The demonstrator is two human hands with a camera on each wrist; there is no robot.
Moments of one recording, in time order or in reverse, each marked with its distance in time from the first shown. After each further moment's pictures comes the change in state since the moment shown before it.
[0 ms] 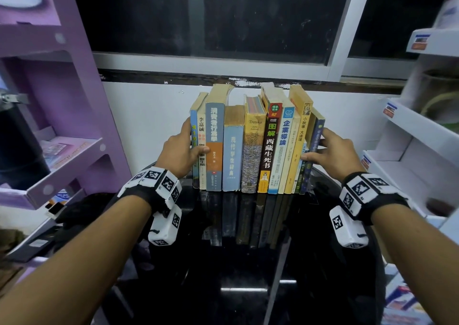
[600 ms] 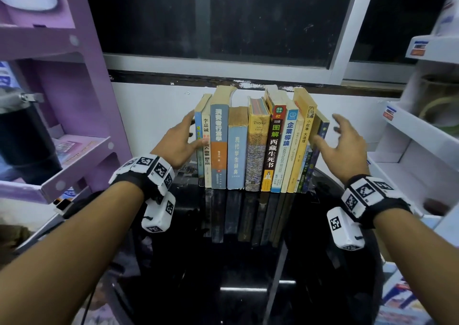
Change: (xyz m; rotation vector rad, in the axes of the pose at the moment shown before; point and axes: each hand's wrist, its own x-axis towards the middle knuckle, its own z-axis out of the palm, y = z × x) left_hand -0.001 0.001 -0.034 -0.055 -0.087 0.075; right_hand -0.010 -0.007 -0.003 -0.078 0.315 -0.121
